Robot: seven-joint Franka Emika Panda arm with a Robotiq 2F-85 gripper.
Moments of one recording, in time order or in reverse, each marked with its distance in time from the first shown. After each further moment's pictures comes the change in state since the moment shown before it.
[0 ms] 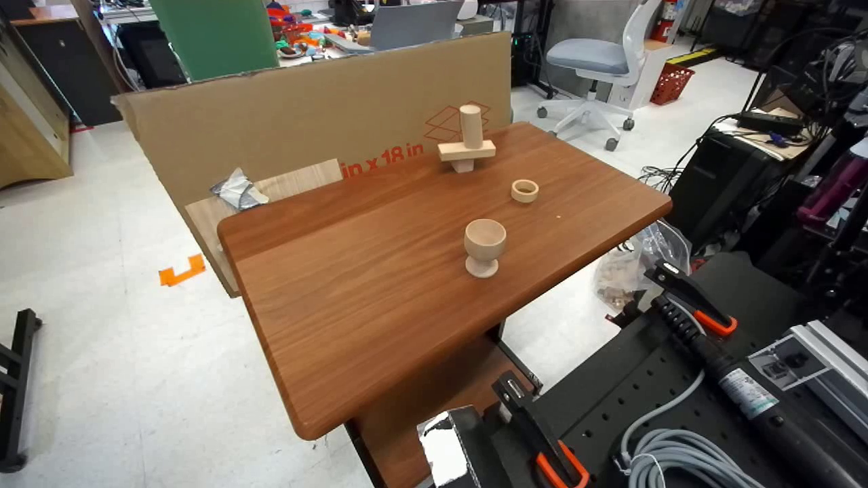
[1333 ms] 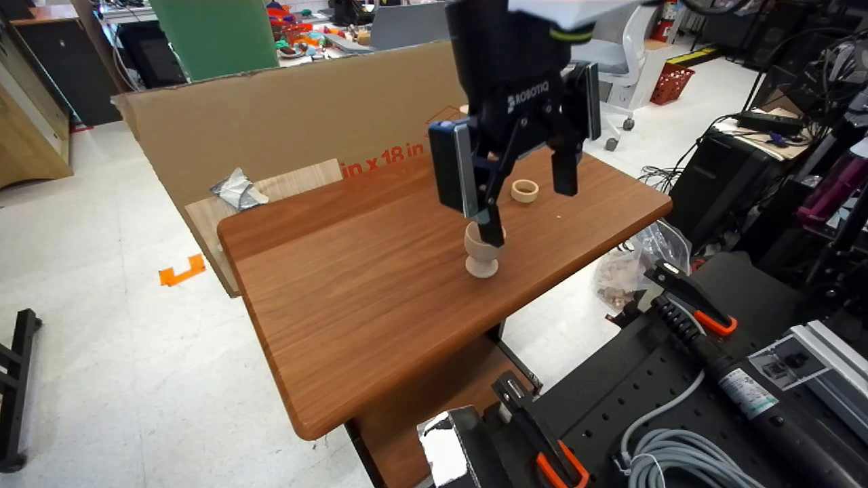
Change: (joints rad) arm -0.021 0.598 -0.186 0.073 -0.082 0.432 -0.052
